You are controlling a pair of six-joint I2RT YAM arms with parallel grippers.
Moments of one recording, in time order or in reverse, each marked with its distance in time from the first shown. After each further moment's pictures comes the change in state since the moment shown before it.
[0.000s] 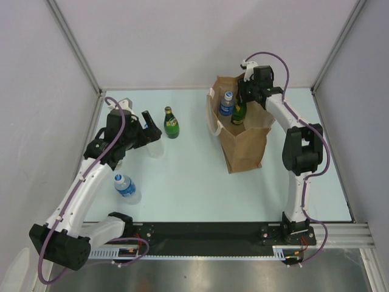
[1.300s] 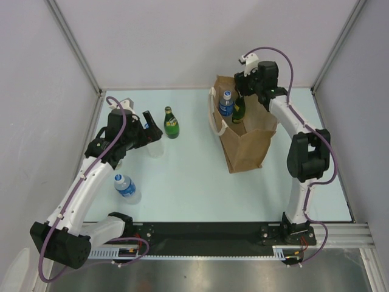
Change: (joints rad) left arm 0.000 0.014 0.000 0.001 0.016 -0.001; right arm 0.015 -0.092 -0.084 0.161 -0.014 -0.185
